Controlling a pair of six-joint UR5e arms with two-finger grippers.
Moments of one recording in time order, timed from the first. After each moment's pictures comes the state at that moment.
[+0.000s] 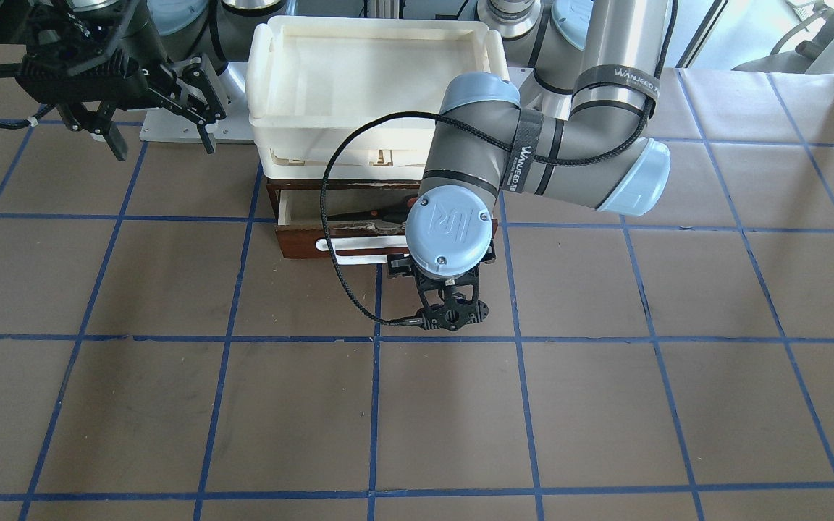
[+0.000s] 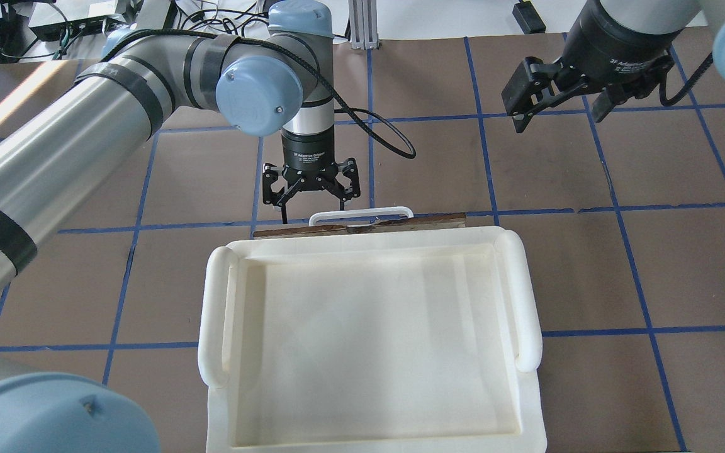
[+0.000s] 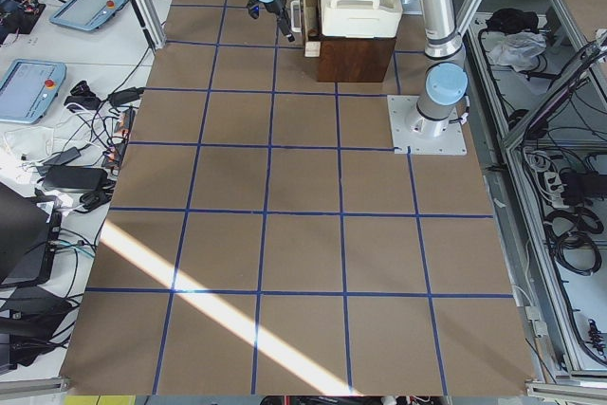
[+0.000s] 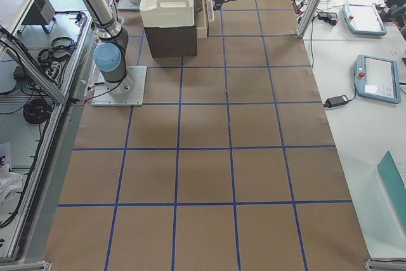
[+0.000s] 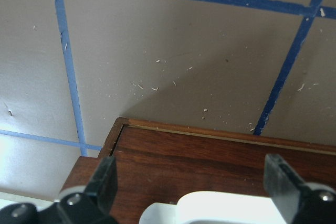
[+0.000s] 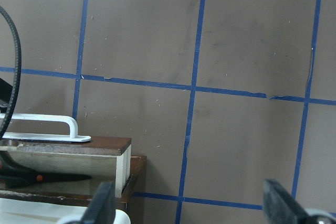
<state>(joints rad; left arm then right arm) -1.84 -2.04 -1.42 -1.70 1.54 -0.41 1.59 -1.65 1.55 -1.59 -1.54 -0.10</state>
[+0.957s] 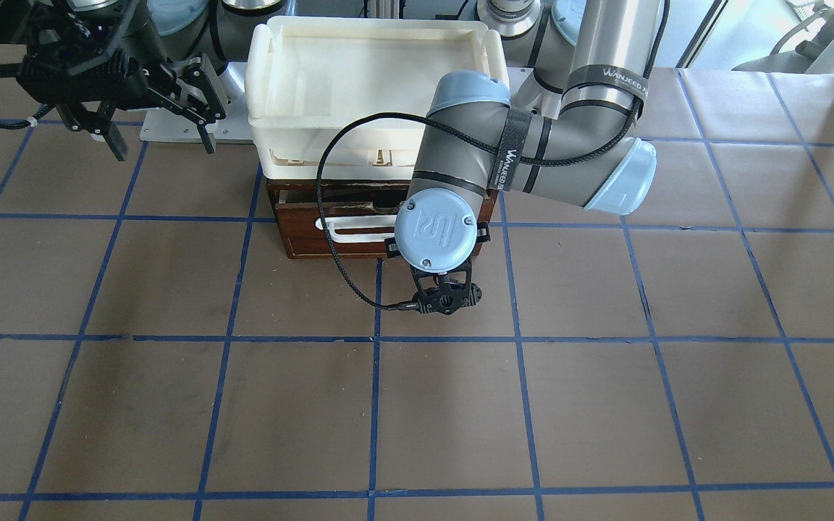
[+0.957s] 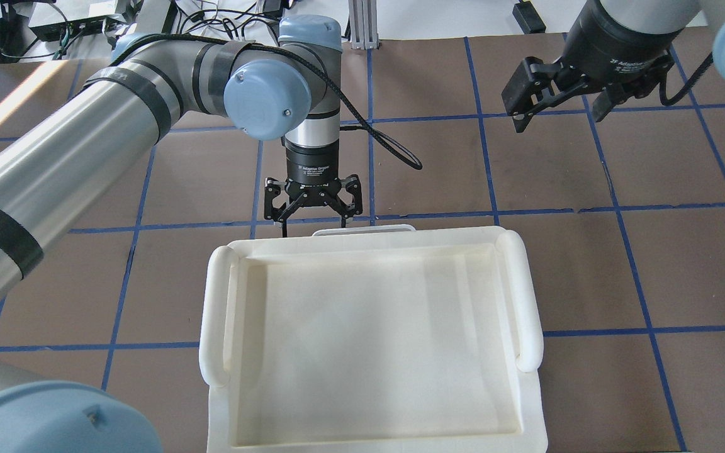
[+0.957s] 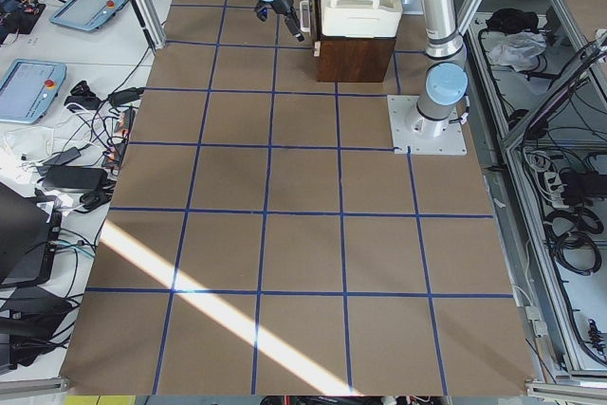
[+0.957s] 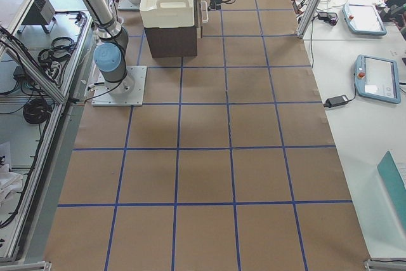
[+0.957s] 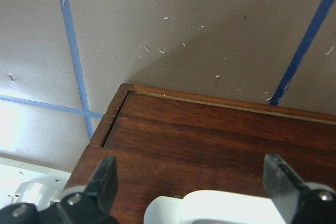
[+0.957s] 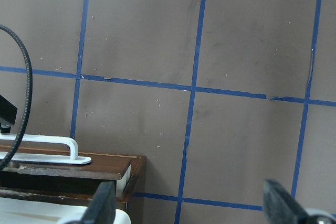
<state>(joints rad) -1.86 -2.04 -1.43 -1.79 1.54 -0.44 1.59 -1.65 1.55 -1.59 -1.54 -0.10</state>
